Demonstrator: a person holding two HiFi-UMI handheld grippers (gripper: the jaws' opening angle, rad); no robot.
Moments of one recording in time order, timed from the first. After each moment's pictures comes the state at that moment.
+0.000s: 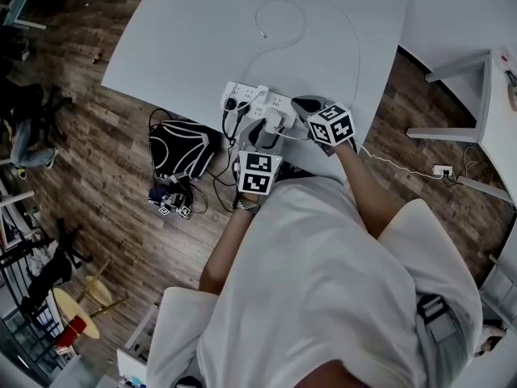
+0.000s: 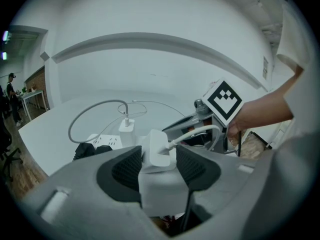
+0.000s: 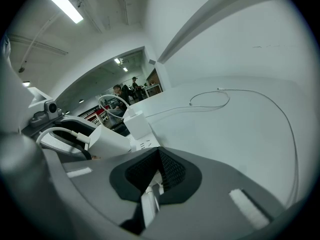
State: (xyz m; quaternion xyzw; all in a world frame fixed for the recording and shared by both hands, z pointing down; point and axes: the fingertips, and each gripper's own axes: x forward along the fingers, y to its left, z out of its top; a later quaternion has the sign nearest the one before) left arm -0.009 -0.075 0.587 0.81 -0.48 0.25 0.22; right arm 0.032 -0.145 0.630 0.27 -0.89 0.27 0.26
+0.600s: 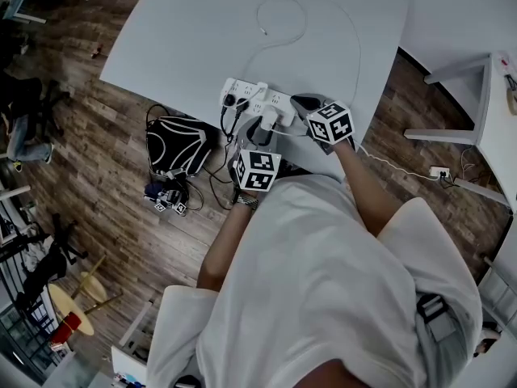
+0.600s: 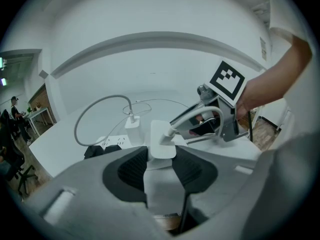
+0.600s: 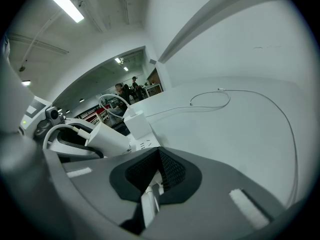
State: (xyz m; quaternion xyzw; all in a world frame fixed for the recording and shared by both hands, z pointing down) left arm -0.022 -0.078 0.605 0.80 -0.50 0.29 0.16; right arm 0.030 -0.146 0.631 0.27 -0.89 0.27 0.26
